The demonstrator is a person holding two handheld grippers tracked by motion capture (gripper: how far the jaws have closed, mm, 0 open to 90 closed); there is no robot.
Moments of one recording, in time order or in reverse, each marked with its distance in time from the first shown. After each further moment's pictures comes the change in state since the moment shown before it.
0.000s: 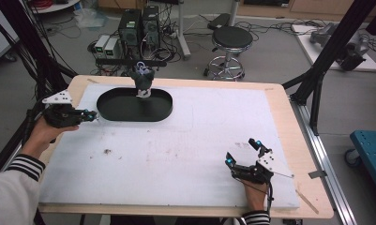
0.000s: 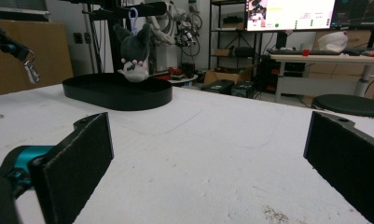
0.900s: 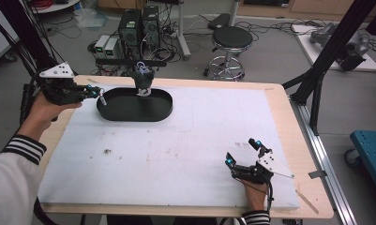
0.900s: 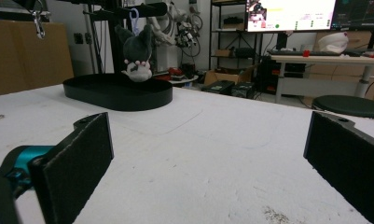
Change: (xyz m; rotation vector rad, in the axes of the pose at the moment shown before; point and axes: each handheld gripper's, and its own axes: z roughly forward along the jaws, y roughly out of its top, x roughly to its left) left arm -0.010 0.088 -0.015 -0.074 0.035 0.072; right arm 0.000 0.000 0.000 -0.003 0.002 -0.001
